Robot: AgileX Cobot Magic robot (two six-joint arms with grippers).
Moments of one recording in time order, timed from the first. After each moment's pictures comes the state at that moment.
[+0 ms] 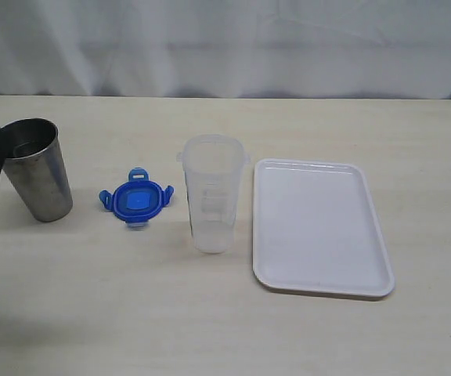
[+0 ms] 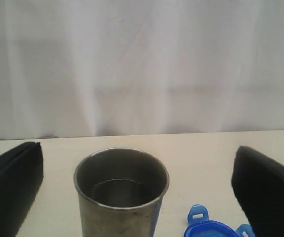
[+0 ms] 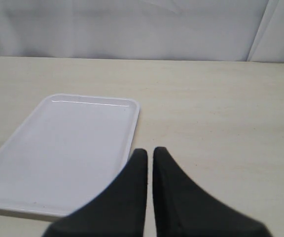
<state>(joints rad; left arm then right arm) 0.08 1.30 -0.13 0.32 -1.06 -0.21 0.00 0.01 0.00 0.01 0.34 -0.03</state>
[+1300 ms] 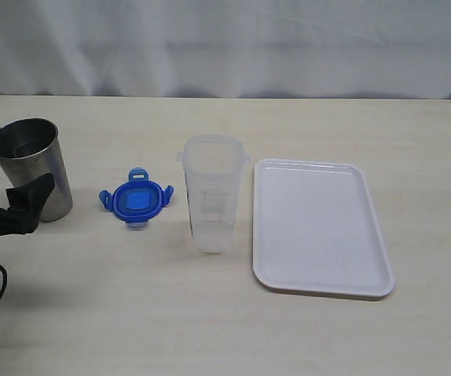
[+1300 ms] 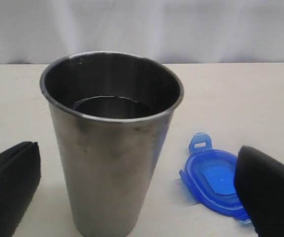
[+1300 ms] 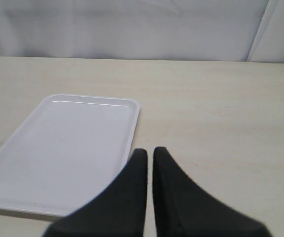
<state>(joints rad) 0.08 1.75 -0.23 0.37 -1.18 -0.15 0.00 0.01 0.00 0.01 0.34 -0.03</state>
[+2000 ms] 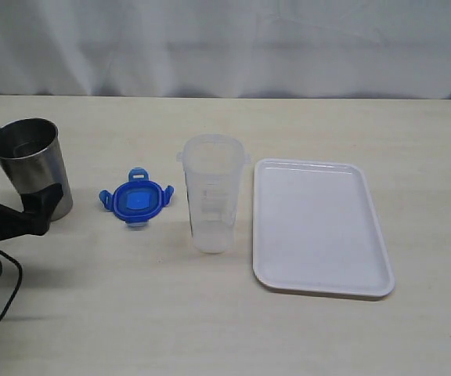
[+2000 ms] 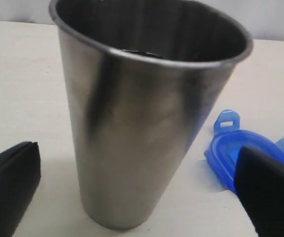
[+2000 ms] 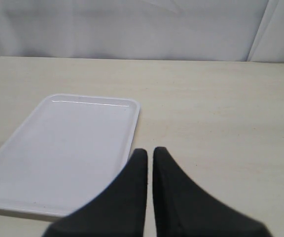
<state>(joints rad) 0.08 1.95 -0.32 0.35 -1.20 -0.16 0.00 0.01 0.00 0.01 0.34 -0.03</state>
